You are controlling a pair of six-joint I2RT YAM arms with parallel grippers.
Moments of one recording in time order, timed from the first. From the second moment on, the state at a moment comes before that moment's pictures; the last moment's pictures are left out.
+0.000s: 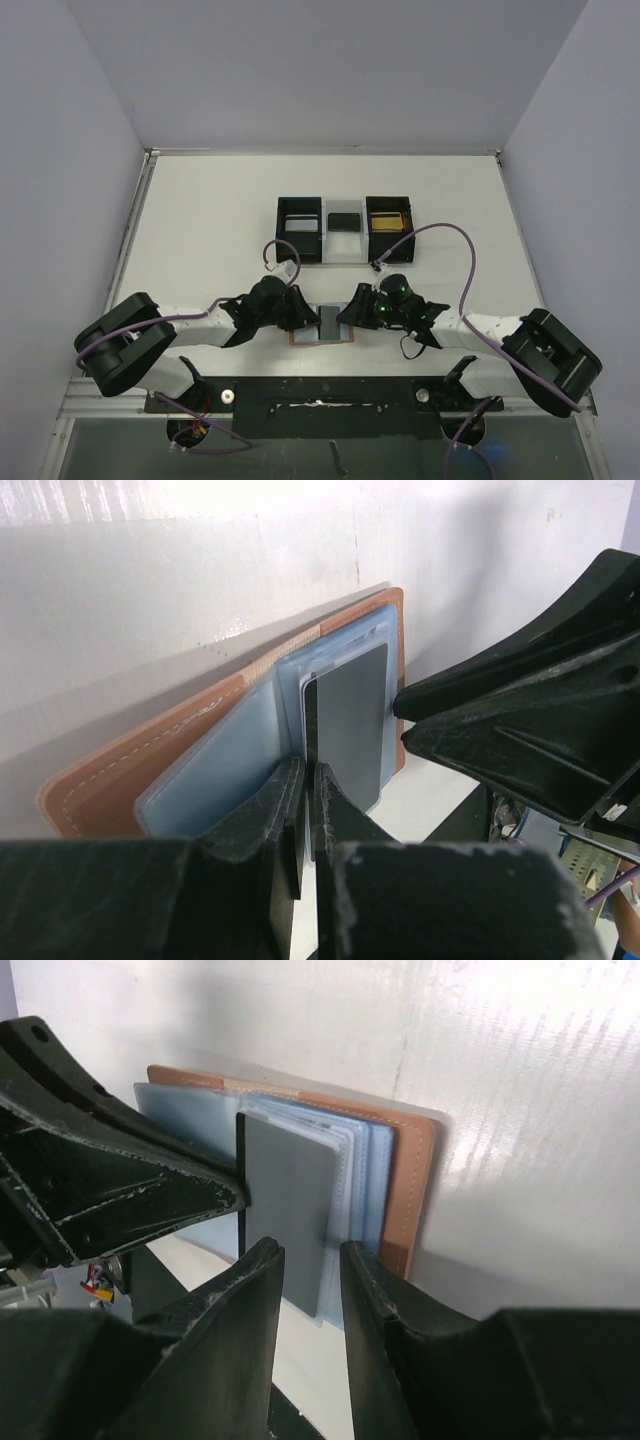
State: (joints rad) left arm -0.87 1.42 0.38 0.39 0.13 -1.04; right arm 0.74 1.27 0.31 0.31 -0.24 0.89
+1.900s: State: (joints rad) left arm -0.83 1.41 0.37 0.37 0.16 -1.01; right arm 0.82 1.38 0.49 0.12 -0.16 0.86
